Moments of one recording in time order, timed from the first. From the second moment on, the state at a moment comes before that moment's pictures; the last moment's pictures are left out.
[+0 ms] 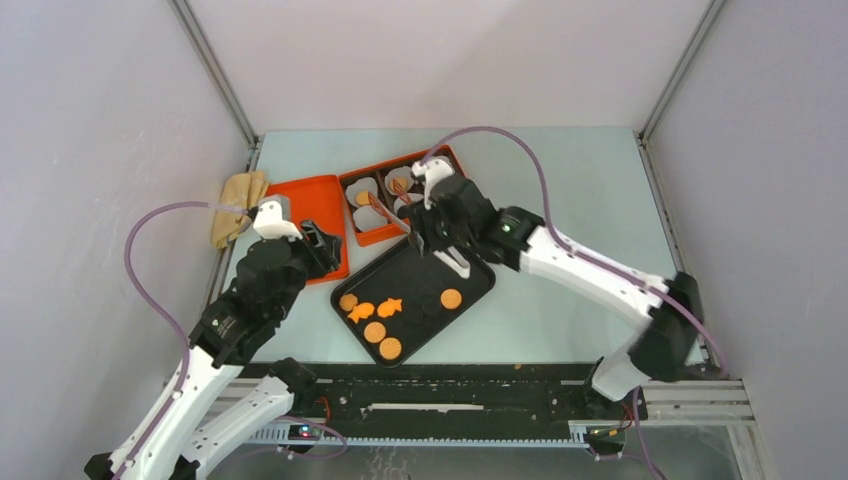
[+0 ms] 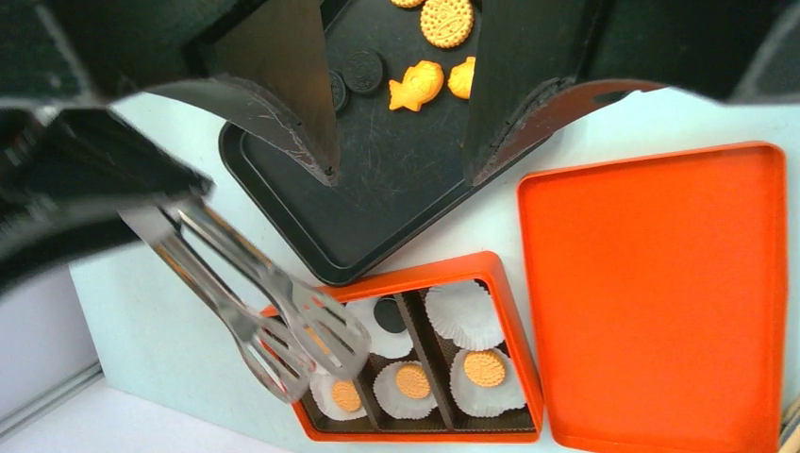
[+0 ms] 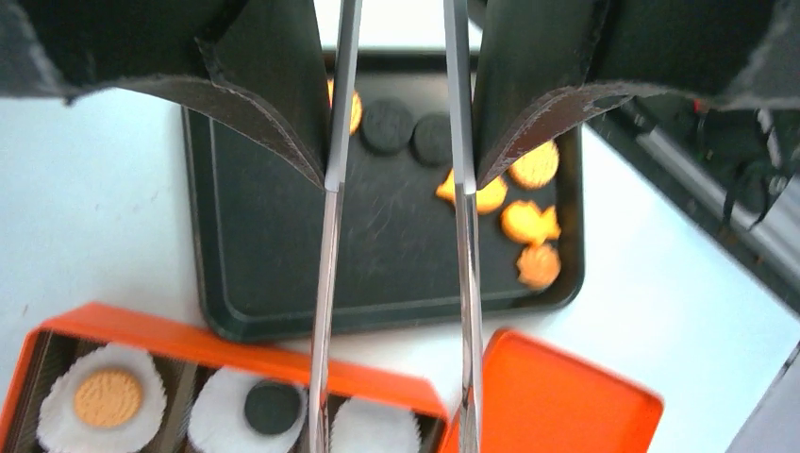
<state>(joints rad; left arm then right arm) -0.57 0.61 0.90 -0.63 -0.42 -0.53 0.90 1.63 1.50 -0.50 0.13 0.29</state>
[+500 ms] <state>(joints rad) -0.57 0.65 0.90 -0.57 -0.32 -0.55 1.06 1.32 1.00 -0.72 0.26 0.48</state>
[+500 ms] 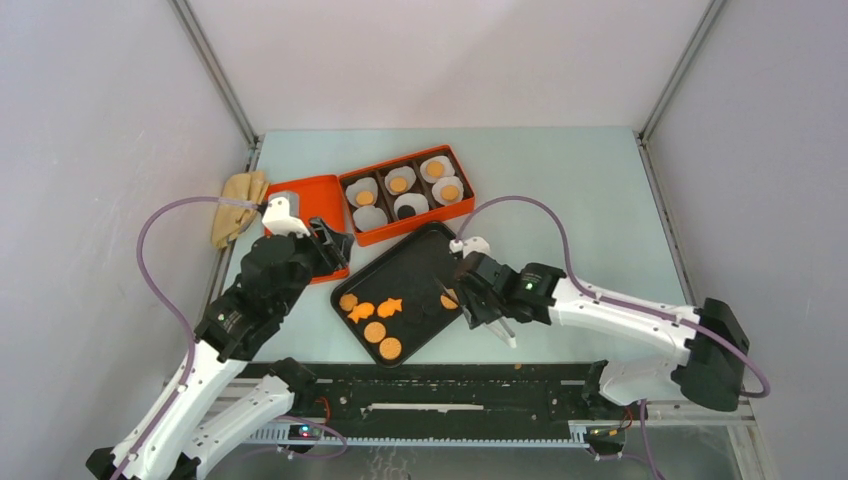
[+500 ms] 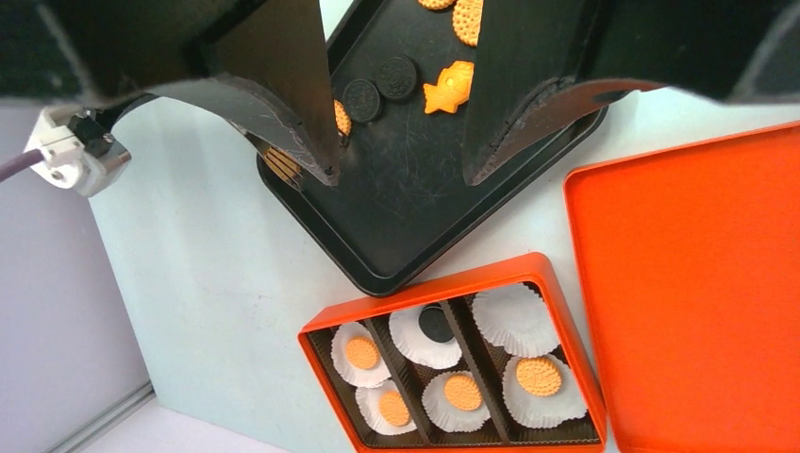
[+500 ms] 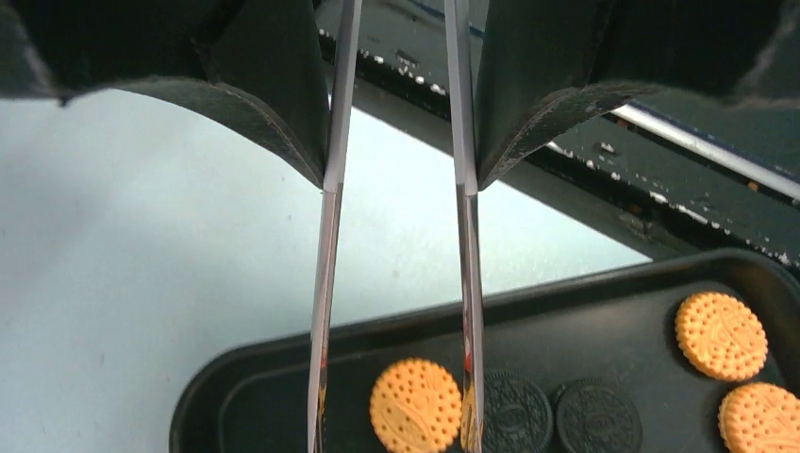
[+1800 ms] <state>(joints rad) -0.57 0.60 0.82 -0.54 -0.28 -0.59 1.11 1.43 1.05 -0.85 0.21 0.60</state>
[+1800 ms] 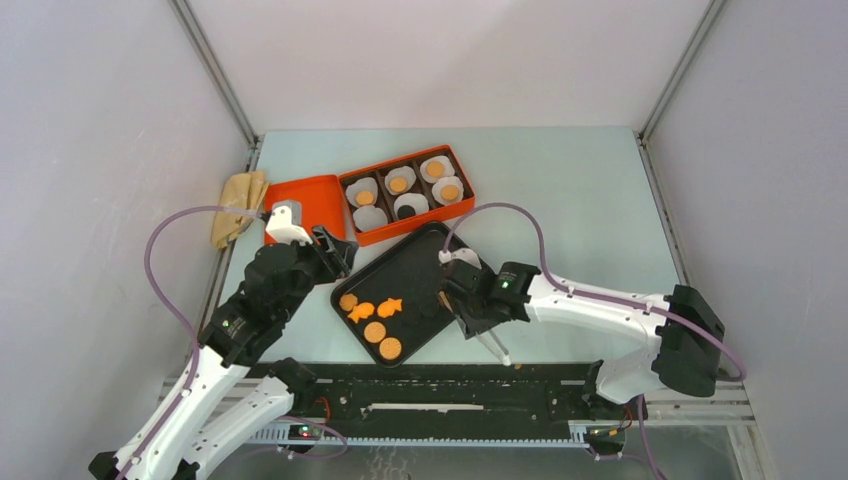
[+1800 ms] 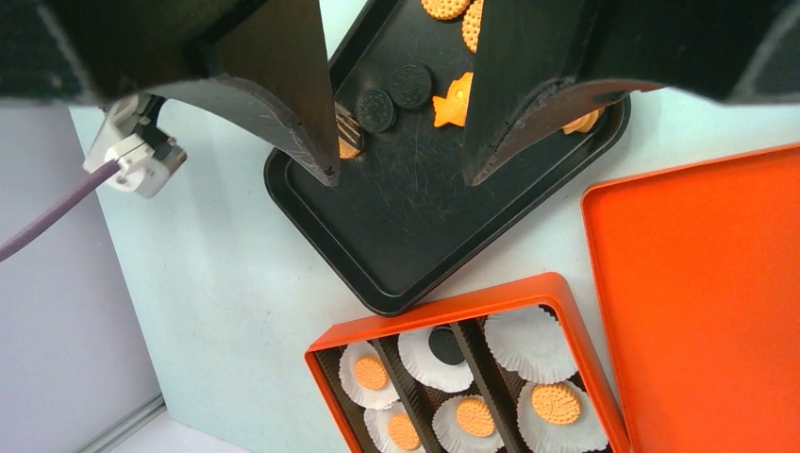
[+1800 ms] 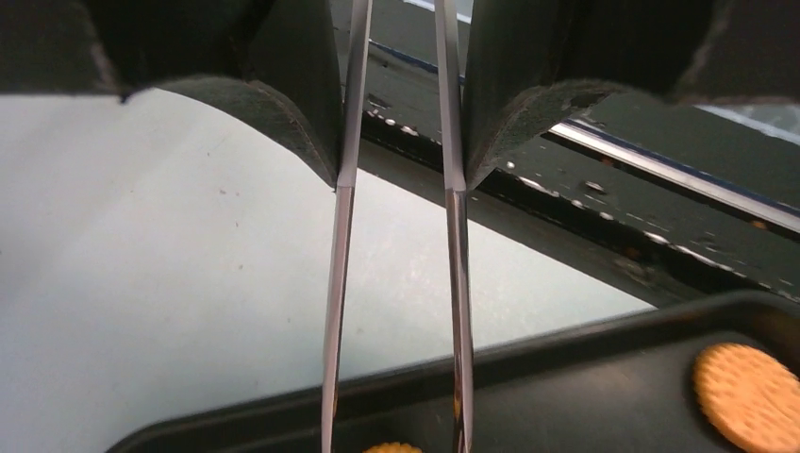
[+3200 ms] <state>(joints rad) -0.55 0.65 0.84 -0.63 -0.44 -0.57 0.85 2.25 2.12 -0.74 0.04 0.27</state>
